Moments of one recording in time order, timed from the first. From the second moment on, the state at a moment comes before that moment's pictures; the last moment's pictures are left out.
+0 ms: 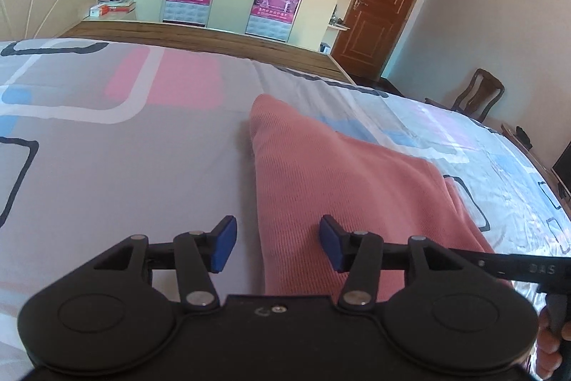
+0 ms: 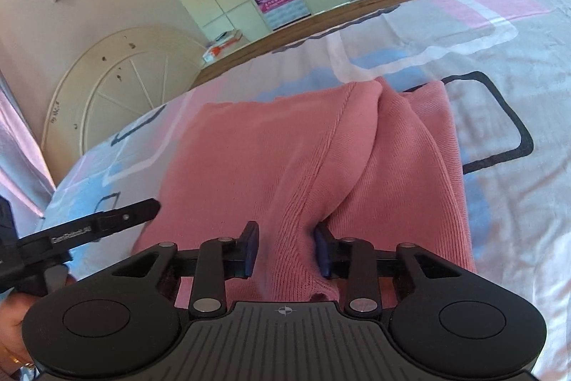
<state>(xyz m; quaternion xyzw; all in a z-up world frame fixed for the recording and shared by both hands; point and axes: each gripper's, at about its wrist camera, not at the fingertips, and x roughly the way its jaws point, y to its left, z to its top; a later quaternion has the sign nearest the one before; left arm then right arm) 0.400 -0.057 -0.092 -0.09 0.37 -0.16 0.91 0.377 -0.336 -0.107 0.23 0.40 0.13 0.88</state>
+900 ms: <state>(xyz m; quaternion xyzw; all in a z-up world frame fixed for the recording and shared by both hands) 0.393 -0.103 -0.106 -0.09 0.40 -0.22 0.88 0.360 -0.370 -0.108 0.19 0.39 0.04 0.90</state>
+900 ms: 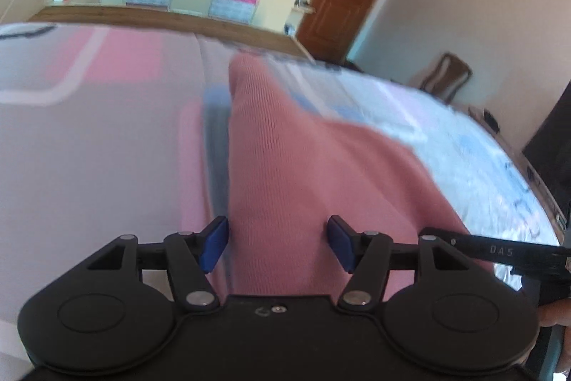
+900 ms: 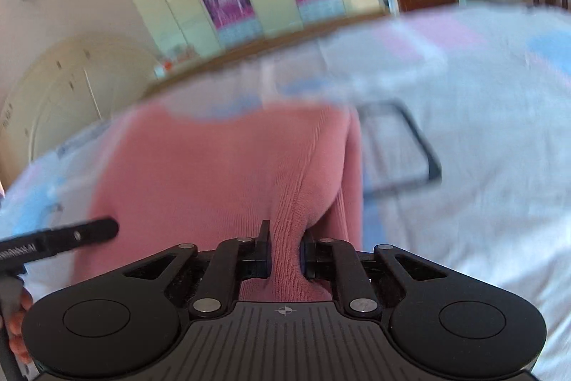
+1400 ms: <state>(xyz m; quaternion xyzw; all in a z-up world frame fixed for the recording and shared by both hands) 0.393 -0.099 -0.112 -0.10 0.40 -0.22 0.88 0.287 -0.380 -0.092 0.20 0.41 0.02 0.89</state>
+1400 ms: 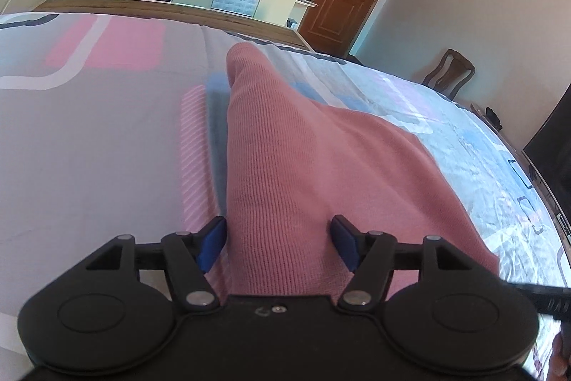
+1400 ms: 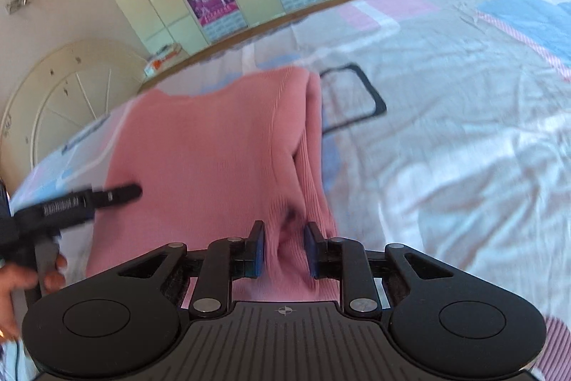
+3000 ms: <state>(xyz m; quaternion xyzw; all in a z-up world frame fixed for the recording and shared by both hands) 0.487 -0.125 -0.096 -0.09 0.37 -0.15 0.91 0.442 -0.375 -0.074 0.13 0.33 -0.03 0.94</state>
